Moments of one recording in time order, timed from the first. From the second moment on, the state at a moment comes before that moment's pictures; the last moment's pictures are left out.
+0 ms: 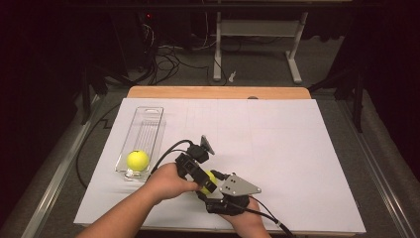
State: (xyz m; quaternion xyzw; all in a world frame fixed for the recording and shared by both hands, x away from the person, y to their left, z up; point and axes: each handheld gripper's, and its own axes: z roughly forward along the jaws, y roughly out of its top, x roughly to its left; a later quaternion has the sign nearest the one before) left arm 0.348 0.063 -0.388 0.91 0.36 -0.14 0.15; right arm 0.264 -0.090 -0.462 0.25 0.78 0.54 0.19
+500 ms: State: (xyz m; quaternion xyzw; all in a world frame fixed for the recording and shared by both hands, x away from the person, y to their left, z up) left arm 0.348 0.065 -0.387 0.91 0.36 -0.14 0.16; right arm 0.266 -0.089 -0.466 0.26 0.78 0.55 0.18
